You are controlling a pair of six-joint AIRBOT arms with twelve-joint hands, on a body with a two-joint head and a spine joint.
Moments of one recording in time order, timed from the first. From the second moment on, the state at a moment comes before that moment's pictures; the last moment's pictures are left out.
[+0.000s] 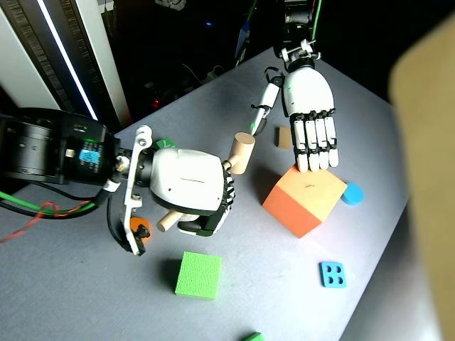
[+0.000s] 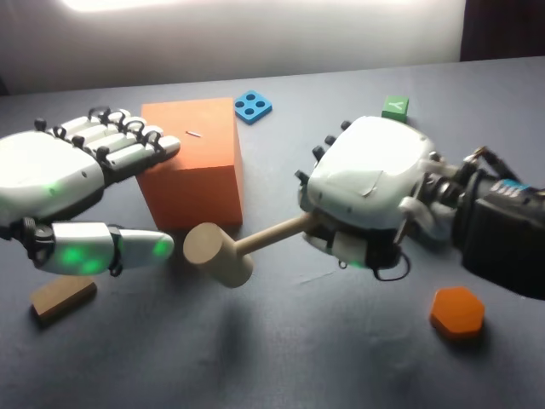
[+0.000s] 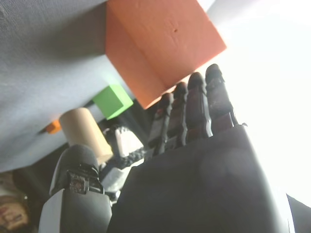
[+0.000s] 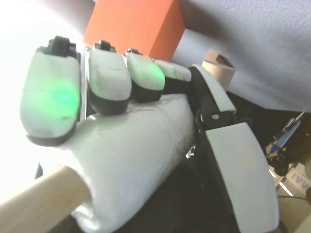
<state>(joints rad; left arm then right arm) 0.78 -0.87 1.12 0.02 -0.72 0.85 -0.44 -1.28 1.08 0.44 0.40 -1.80</state>
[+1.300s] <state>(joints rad) 0.56 -0.73 1.00 0.31 -0.57 0.68 -0.50 -1.41 1.22 0.44 0.41 -1.80</state>
